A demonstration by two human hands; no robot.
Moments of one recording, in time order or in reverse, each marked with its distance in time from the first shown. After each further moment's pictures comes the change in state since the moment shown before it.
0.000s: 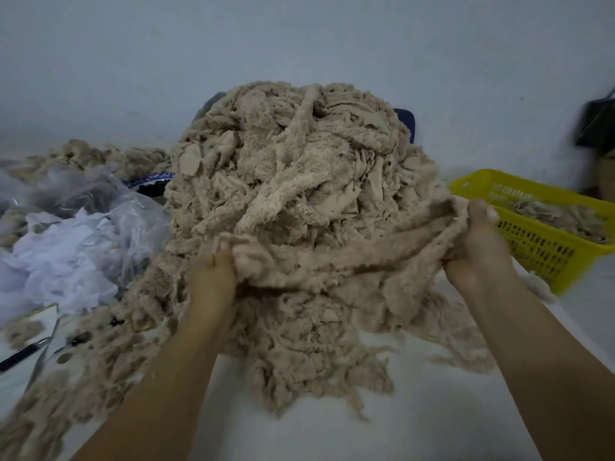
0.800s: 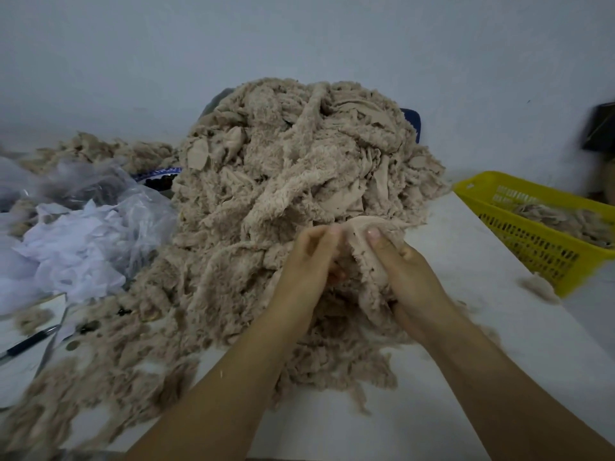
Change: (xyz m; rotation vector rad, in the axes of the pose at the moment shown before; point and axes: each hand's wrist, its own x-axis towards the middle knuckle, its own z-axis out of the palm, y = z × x) left_hand -0.069 0.034 0.059 -0.276 -0.543 -0.018; right_hand -0.066 0.055 0.016 -0.396 -0.564 -0.031
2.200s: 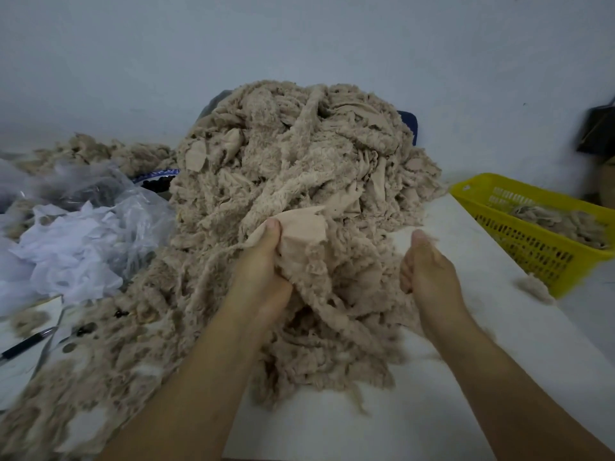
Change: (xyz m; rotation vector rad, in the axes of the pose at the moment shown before) left_hand 0.003 0.024 -0.031 -0.587 0.120 -0.198; right_hand 0.002 0.006 -0.031 -0.365 0.349 -0.072
